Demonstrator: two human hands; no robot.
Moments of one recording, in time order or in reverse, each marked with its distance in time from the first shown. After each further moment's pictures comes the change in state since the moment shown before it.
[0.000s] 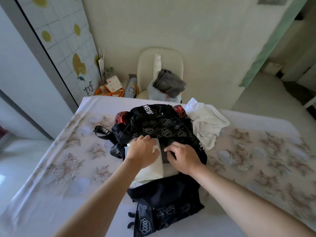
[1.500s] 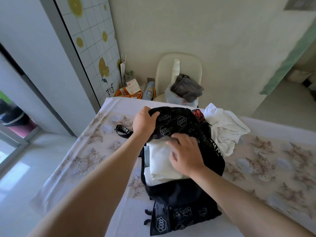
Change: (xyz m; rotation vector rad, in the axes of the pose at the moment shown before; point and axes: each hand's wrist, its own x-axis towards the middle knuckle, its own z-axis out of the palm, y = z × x) left_hand 0.046 -0.045 -0.085 -0.541 0.265 -0.599; right_hand 0.022 -0.062 0.008 -0.308 0.117 -0.190
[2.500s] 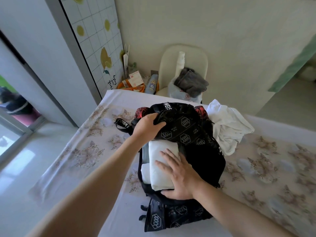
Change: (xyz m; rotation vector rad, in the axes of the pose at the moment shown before) left_hand -0.019 -0.014 0.014 0.028 -0.266 0.177; right_hand -0.052 -0.001 0.026 0.027 -0.392 -0.283
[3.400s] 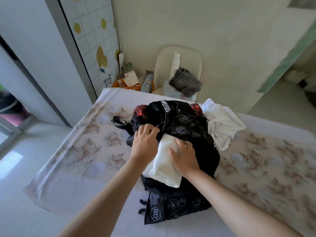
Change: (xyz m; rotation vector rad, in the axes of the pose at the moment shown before) left_hand -0.072 -0.035 0.042 0.403 0.222 0.246; right_hand 0.019 -0.003 -0.011 0.608 0.195 0.827
